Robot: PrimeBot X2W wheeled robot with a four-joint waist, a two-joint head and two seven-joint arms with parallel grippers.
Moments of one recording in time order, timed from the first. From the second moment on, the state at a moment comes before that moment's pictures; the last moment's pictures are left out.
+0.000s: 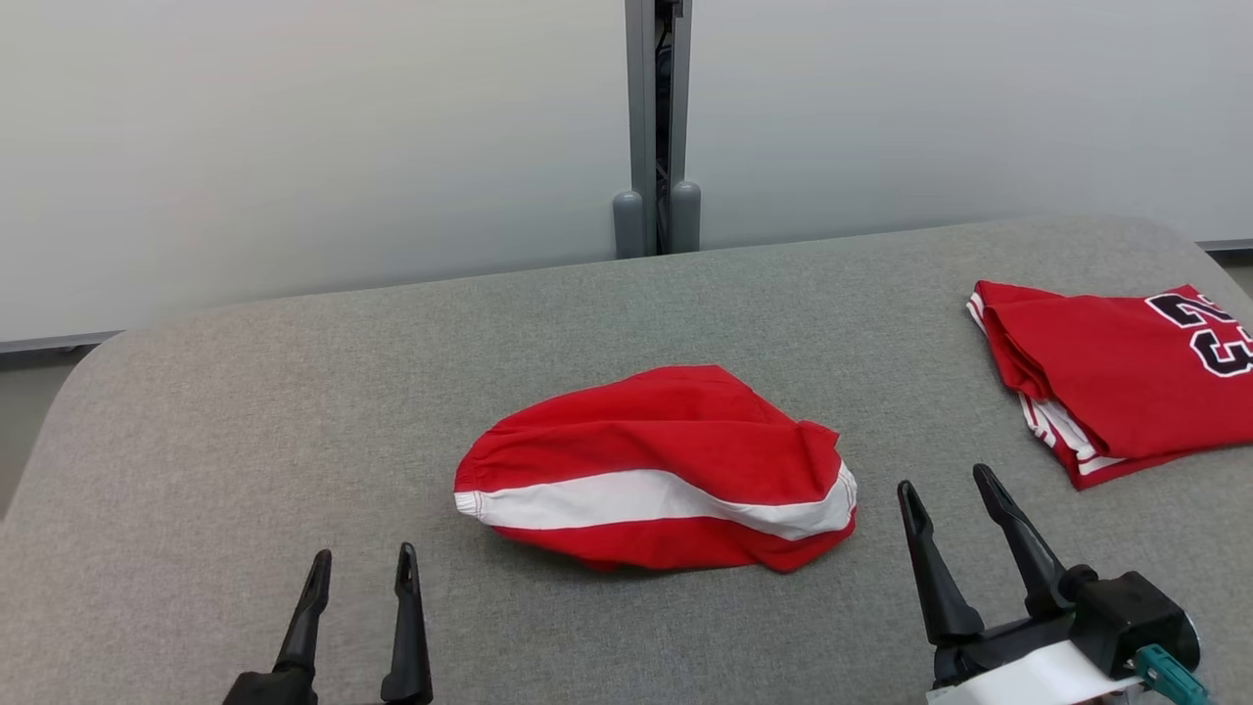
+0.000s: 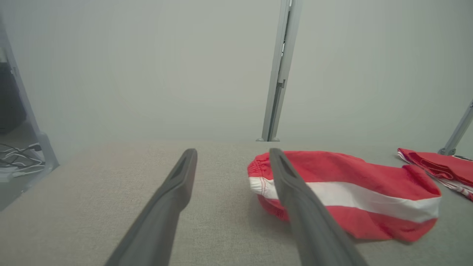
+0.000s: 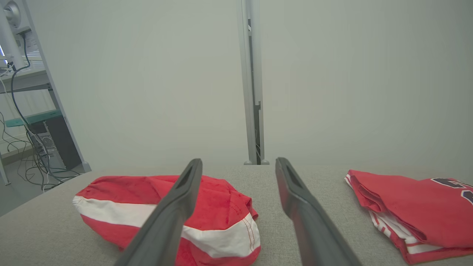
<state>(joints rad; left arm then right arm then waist) 0.16 0.10 -0.22 0.02 -0.27 0.19 -0.26 0.01 -0.05 0.15 0.10 0.18 0.13 -0.26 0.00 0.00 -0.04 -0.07</state>
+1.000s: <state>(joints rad) 0.20 0.05 -0.16 -0.03 -0.18 0.14 -0.26 0.05 -0.05 0.16 0.11 0.20 0.13 -0.26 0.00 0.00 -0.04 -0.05</state>
